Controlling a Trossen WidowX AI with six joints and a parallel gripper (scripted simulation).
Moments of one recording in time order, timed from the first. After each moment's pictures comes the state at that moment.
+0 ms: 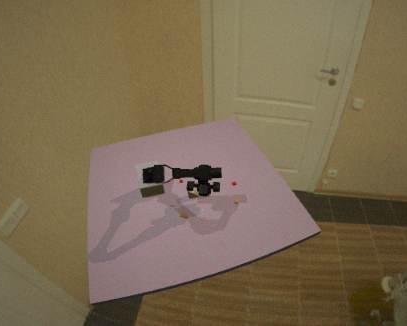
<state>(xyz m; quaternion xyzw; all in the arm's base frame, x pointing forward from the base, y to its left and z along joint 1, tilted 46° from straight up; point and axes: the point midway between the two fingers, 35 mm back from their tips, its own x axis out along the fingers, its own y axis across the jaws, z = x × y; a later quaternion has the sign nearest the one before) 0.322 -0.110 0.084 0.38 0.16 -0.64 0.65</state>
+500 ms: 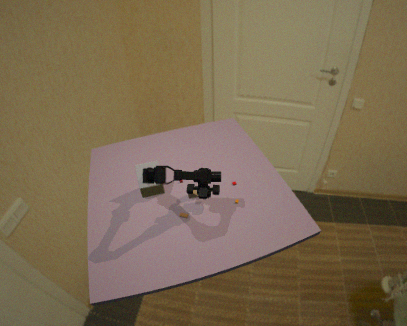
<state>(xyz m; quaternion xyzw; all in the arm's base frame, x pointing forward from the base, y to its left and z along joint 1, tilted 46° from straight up) 0.323 -0.127 0.068 0.38 0.16 -0.64 0.65</state>
